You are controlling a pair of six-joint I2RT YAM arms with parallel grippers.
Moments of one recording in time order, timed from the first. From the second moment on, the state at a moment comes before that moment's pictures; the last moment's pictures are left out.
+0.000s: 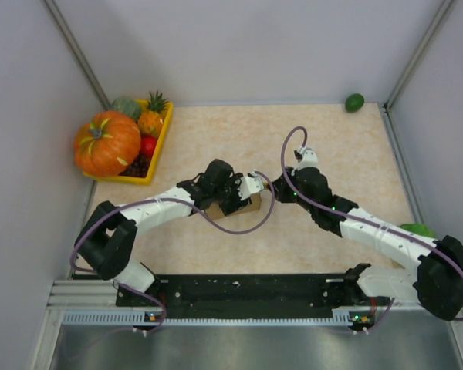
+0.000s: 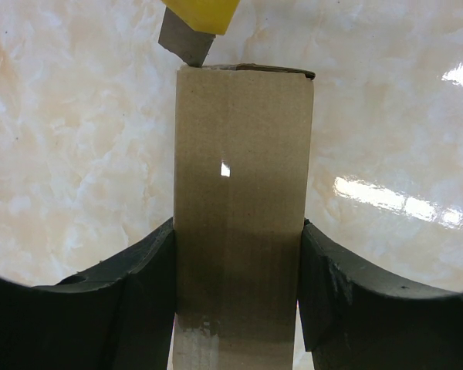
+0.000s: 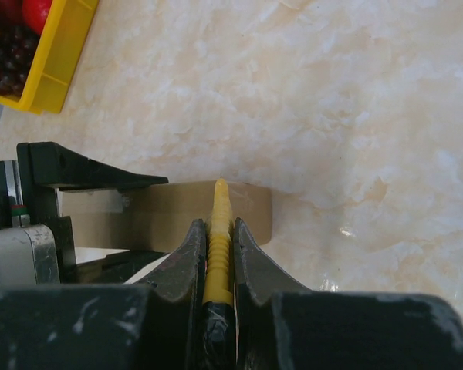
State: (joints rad) left arm -0.72 1.53 0.92 -0.19 0.24 0.55; right arm 0.71 1.16 0.69 0.04 0.15 0.62
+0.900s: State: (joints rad) left arm -0.71 1.58 1.00 -0.26 0.26 0.53; right arm 0.70 1.08 0.63 -0.01 0.11 0.63
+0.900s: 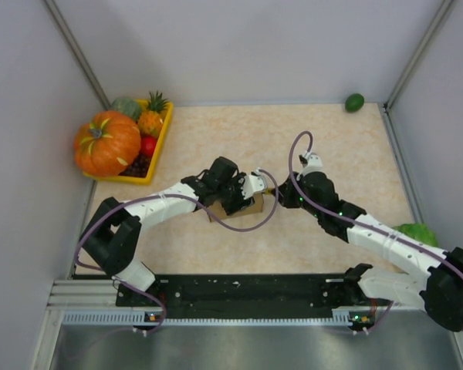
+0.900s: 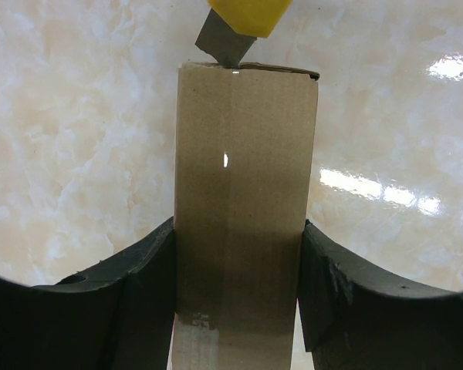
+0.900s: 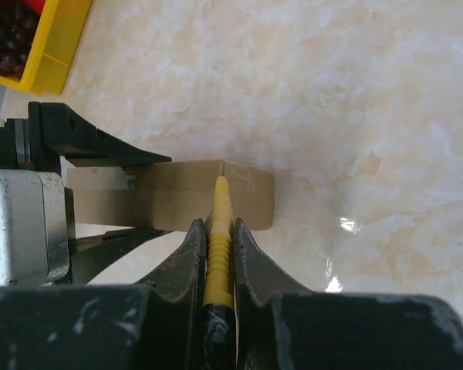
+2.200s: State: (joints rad) left arm -0.70 1.55 1.13 -0.35 0.30 0.40; right arm 0.50 1.05 0.69 -0.39 0.16 0.74
